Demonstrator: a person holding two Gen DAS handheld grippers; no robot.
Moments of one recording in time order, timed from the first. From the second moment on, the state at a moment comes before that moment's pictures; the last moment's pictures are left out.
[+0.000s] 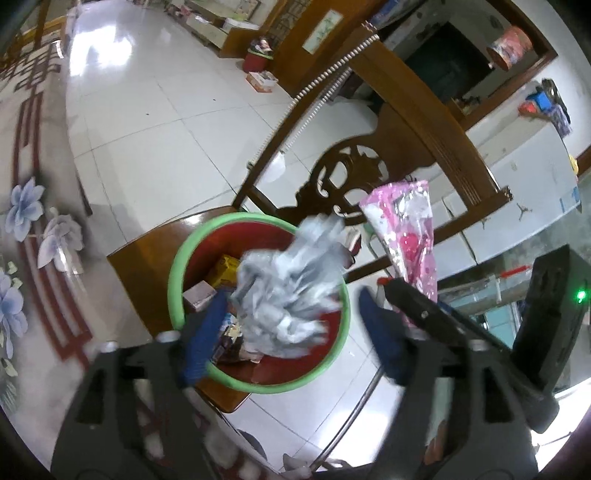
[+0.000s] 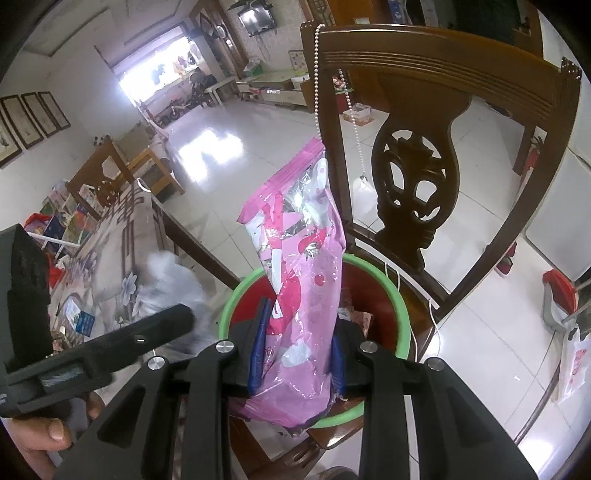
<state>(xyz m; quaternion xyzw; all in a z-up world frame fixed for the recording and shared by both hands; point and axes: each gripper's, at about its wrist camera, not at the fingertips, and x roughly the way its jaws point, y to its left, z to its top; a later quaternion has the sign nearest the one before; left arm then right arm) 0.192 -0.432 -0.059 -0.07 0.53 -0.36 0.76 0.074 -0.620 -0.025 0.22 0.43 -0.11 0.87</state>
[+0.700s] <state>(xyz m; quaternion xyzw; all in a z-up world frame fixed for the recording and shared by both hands) 0.185 -0.317 -0.047 -0.10 0.51 -0.28 0.81 0.086 -0.580 -0.022 0.19 0.44 -0.10 0.88</state>
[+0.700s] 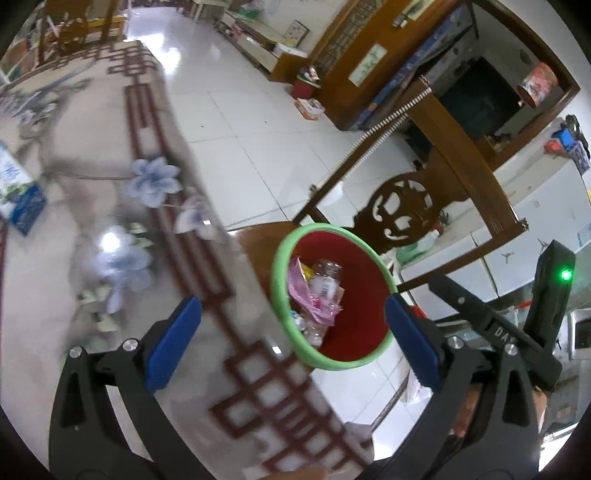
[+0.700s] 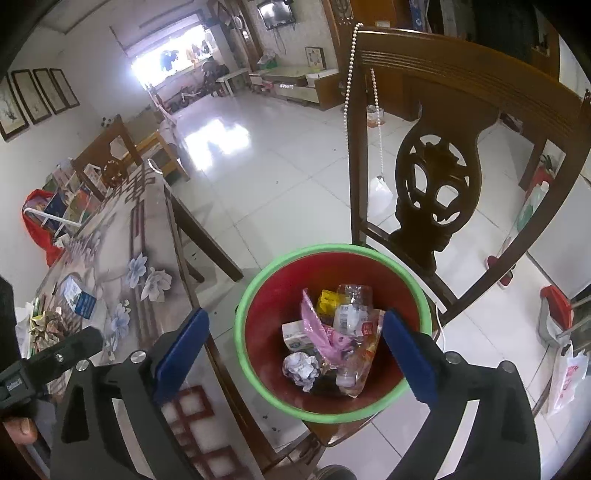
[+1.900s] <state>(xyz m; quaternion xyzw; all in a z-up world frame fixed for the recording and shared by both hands) 0.090 -0.026 -0.001 -0.11 0.44 -0.11 0.89 0.129 -0.295 0.011 -0.01 0.42 0.12 0.90</state>
